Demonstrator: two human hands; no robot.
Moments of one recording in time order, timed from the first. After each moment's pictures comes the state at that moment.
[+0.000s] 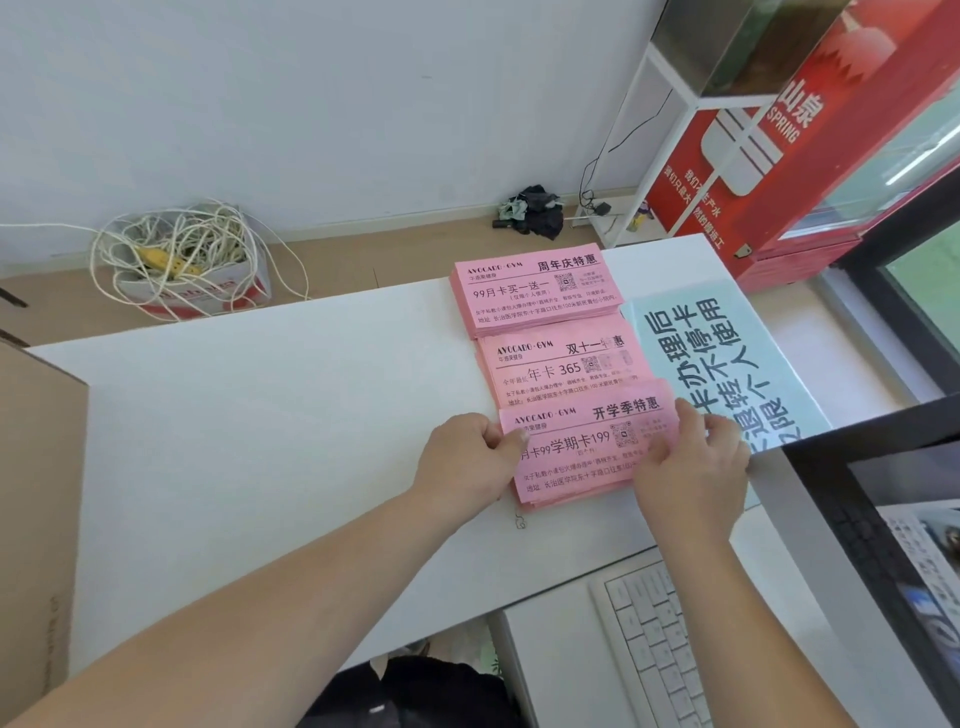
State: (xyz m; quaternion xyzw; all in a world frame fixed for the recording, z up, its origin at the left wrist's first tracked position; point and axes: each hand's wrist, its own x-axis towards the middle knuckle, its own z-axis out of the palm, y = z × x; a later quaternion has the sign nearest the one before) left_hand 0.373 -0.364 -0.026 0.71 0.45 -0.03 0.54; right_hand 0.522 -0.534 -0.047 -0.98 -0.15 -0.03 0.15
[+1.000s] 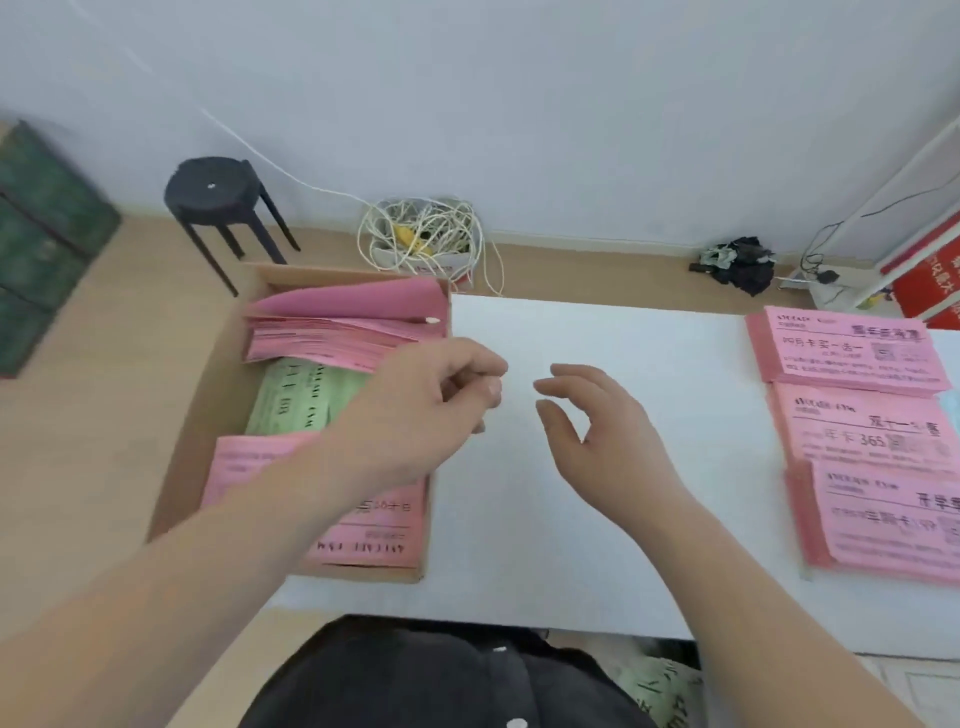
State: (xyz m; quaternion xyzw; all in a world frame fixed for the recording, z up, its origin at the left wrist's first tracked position) left_hand 0.068 -0.217 0.088 0.72 0.45 0.16 0.50; right_hand 0.250 -0.309 0.022 -0.76 -0.54 0.22 0.30
